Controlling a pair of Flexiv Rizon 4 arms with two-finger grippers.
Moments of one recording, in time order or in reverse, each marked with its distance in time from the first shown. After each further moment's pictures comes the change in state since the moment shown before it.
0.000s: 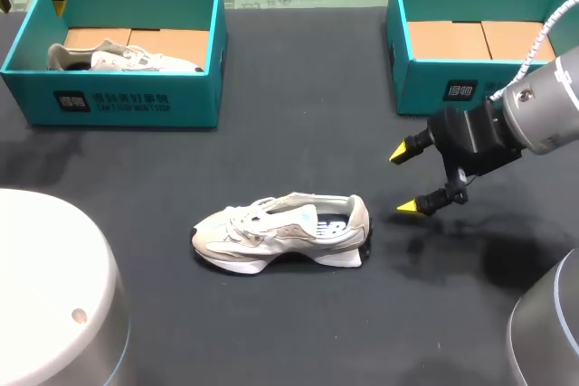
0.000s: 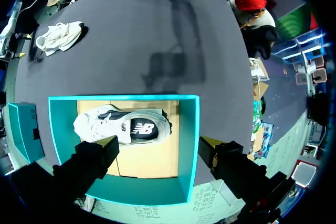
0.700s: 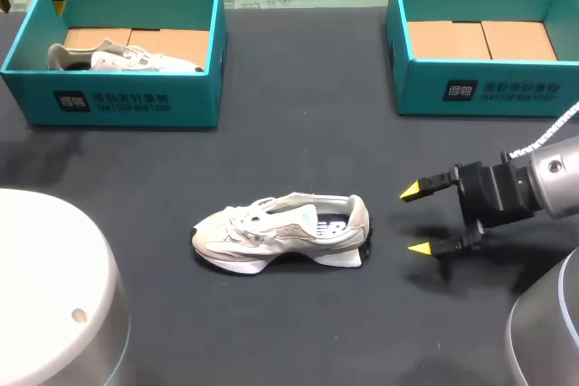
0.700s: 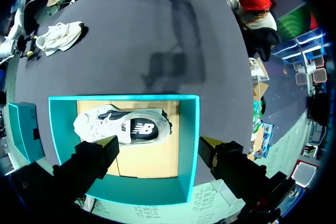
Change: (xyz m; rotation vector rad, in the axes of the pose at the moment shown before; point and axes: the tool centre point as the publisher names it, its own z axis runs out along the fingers) left arm 0.000 0.000 0.000 0.000 0.000 0.000; right arm 0.037 -0.055 0.034 -0.217 -0.041 -0.030
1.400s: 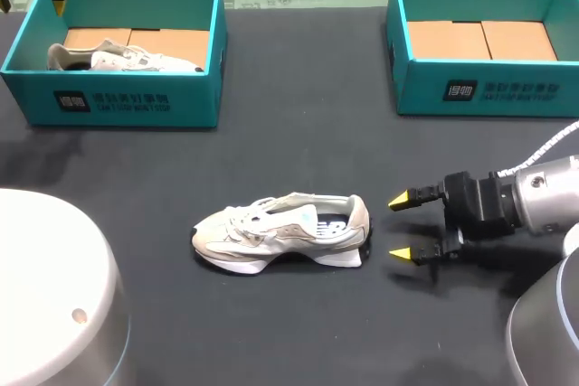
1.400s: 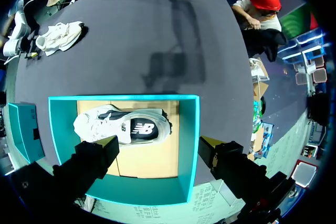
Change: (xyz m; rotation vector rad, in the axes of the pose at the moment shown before) left arm 0.000 0.000 0.000 0.000 0.000 0.000; right arm 0.003 -0.004 0.031 -0.049 -0.049 0.166
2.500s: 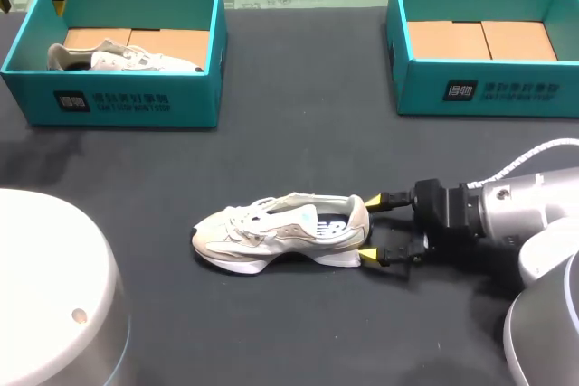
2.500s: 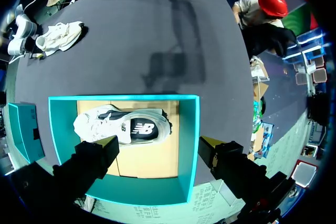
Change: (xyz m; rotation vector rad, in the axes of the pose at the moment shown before) left arm 0.000 0.000 0.000 0.000 0.000 0.000; right arm -0.006 0.007 0.051 -0.070 -0.039 0.053
